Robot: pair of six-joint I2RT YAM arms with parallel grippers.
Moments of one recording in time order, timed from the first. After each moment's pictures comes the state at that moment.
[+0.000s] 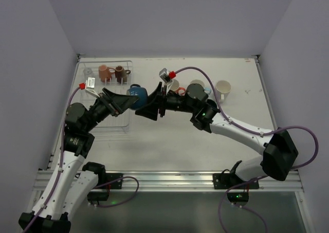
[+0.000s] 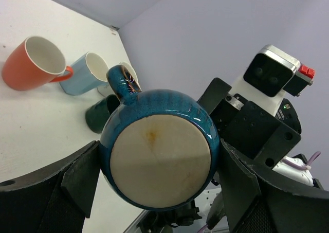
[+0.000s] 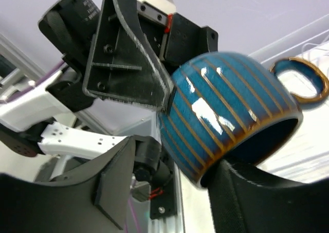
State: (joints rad) left arm -0.21 0.66 0.68 0.05 0.54 -1.05; right arm 0.87 1.41 1.05 0.49 -0.58 0.59
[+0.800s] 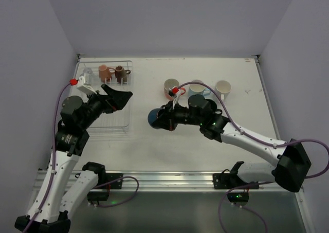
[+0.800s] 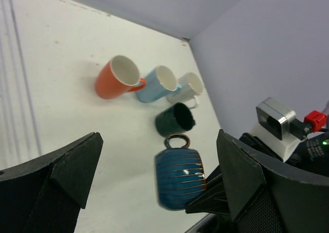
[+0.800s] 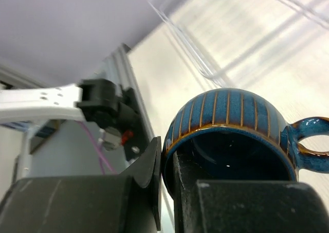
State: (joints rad) left arm -0.21 0.69 0.86 -0.26 0.34 -0.75; right arm 0.87 1.25 0.88 0.20 -0.48 0.50
